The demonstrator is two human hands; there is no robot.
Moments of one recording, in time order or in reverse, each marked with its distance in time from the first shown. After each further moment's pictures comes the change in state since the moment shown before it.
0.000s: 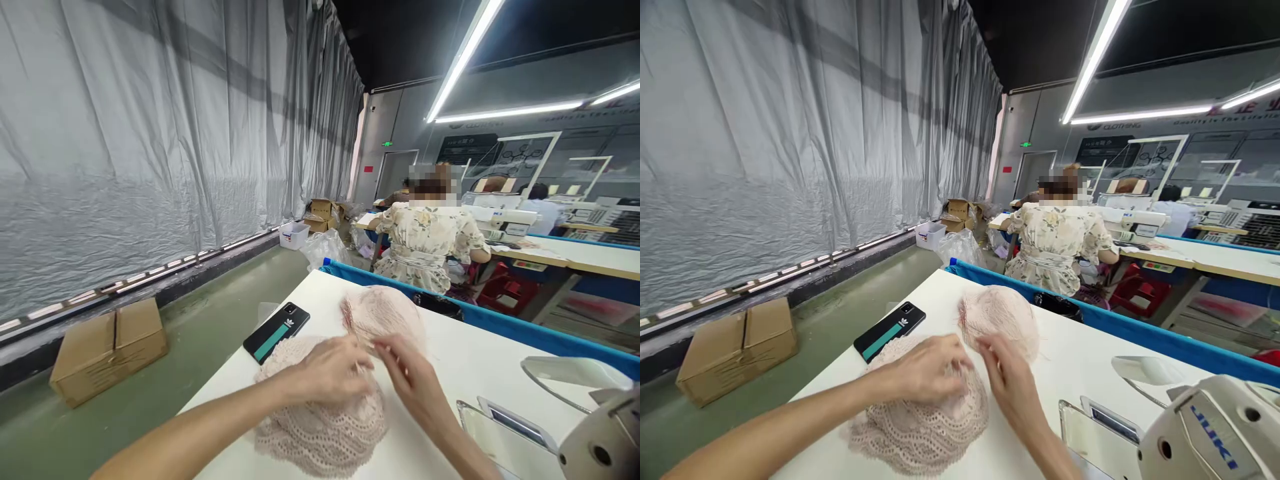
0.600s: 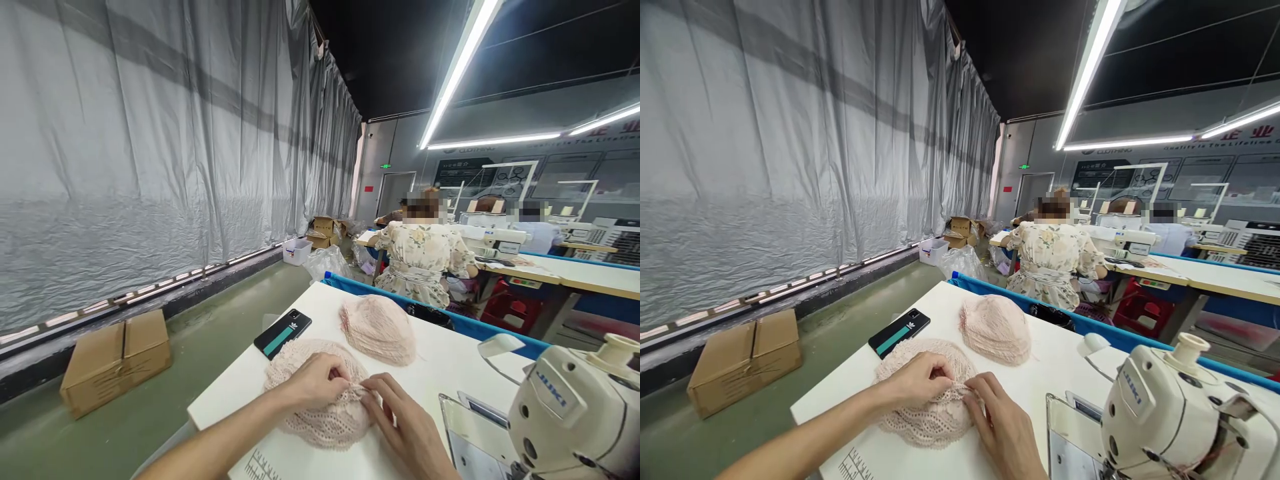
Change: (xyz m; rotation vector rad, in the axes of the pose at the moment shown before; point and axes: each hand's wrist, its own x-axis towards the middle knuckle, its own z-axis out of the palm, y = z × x) left_hand -0.043 0.006 0.023 -0.398 0.147 -0.239; right_hand -0.068 -0.019 0.001 -0.173 -0.119 -0.285
